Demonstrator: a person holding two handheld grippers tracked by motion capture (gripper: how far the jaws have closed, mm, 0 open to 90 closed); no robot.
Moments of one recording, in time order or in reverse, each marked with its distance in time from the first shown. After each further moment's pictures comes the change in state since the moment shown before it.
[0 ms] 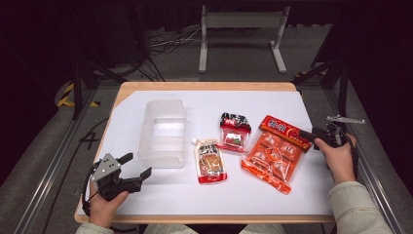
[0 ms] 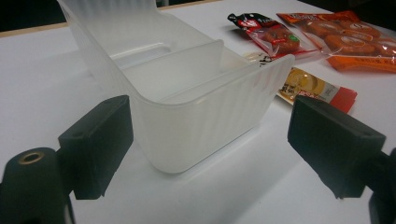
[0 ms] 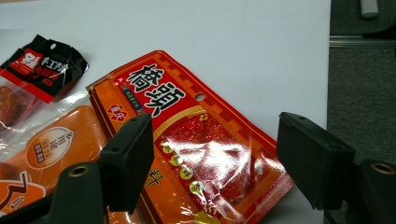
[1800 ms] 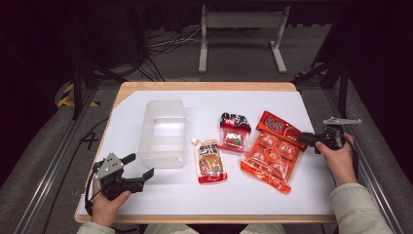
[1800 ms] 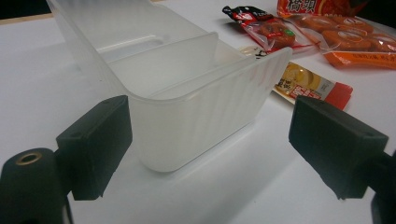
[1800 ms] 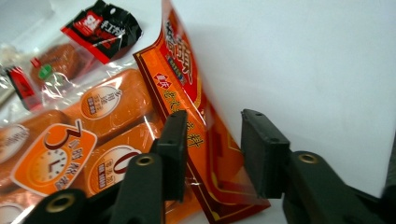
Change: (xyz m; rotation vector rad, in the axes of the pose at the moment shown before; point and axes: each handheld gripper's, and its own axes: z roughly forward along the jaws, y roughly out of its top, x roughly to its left) left arm 0.000 -0.001 0.008 0.016 -0.028 -0.013; right arm 0.008 -0.002 -0.003 0.077 0.166 -0.133
